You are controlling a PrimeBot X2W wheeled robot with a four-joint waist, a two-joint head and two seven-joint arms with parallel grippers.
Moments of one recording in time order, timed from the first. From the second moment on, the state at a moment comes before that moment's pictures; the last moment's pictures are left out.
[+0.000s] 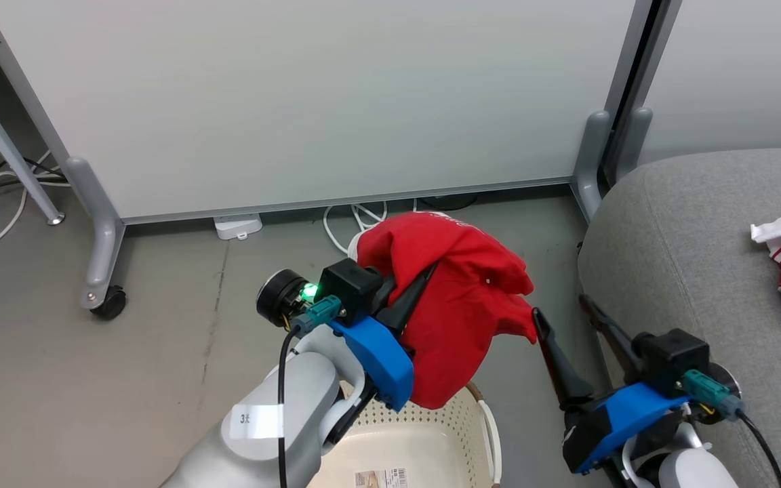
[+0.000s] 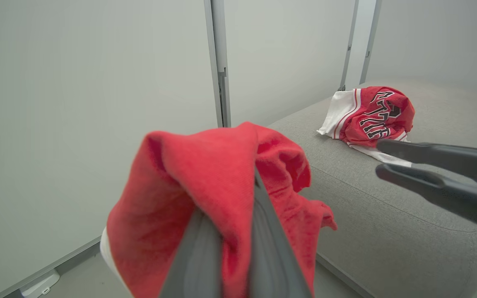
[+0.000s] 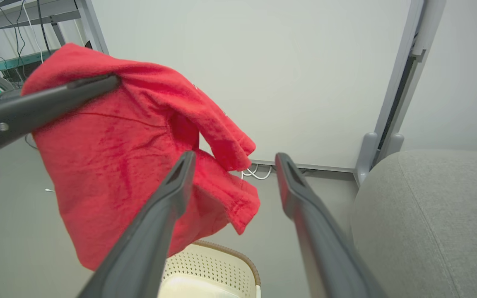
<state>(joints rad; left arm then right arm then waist) -0.65 0.10 -0.90 0.68 -0.61 -0.13 -0.26 -0.11 -0.05 0.13 0.10 0.15 0.13 0.01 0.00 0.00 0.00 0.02</state>
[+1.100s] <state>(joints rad) -0.69 0.09 -0.97 0.64 -0.64 -0.13 -0.26 -0.54 -0.19 0.60 0.53 0.45 0.13 0.11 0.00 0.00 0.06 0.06</state>
